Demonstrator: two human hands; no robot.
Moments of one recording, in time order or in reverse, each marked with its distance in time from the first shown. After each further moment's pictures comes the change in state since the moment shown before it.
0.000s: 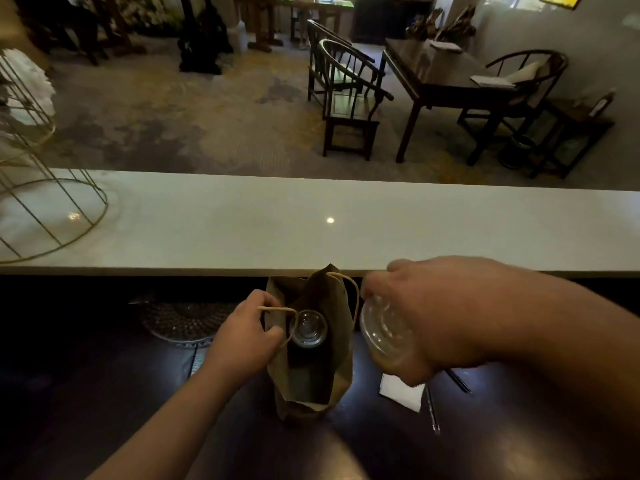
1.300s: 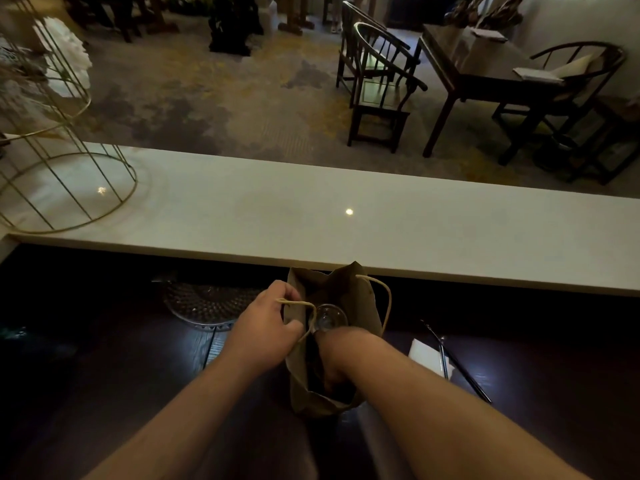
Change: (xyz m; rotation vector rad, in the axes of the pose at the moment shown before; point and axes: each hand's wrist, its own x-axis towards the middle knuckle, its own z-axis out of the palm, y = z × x) left_hand 0.003 -0.007 -0.003 -0.015 -0.001 0.001; right_hand 0.191 -0.088 0.131 0.231 -0.449 0.021
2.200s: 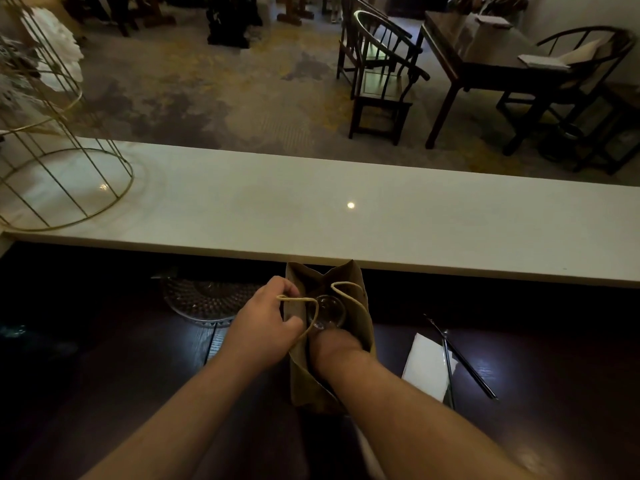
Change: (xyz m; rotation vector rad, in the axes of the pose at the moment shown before) left_hand 0.002 -0.004 0.004 -0.002 0.024 0.027; right_hand 0.051 -0.010 0.028 0.230 0.237 0.034
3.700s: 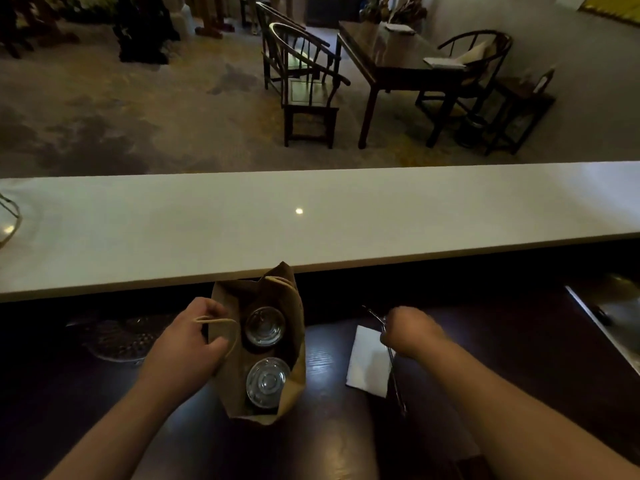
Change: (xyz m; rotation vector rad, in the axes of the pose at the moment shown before) left_hand -0.009 0.034 -0.009 0.126 -0.035 -0.049; right_hand -0.053 0.243 -0.006 0.194 0.328 0.375
